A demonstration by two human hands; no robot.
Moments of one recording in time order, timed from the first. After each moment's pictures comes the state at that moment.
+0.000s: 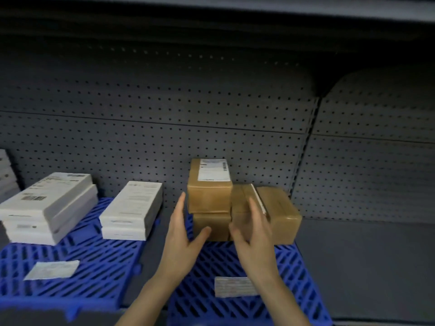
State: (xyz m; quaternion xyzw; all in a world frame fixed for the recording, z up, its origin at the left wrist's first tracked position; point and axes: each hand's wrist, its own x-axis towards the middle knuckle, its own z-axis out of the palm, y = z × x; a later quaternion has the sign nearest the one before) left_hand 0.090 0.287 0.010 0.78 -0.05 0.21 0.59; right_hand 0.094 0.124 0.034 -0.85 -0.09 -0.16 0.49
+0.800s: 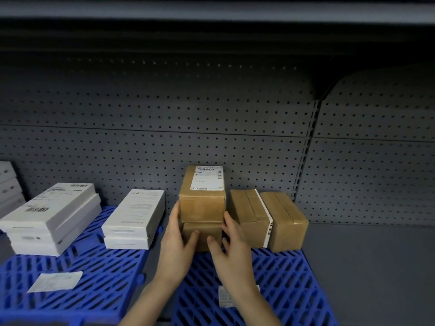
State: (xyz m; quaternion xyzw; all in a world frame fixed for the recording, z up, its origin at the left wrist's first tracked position) left_hand 0.105 0.301 0.000 0.80 0.00 0.25 0.54; right_hand 0.097 0.168 0.017 -0.81 -0.10 -0.08 0.57
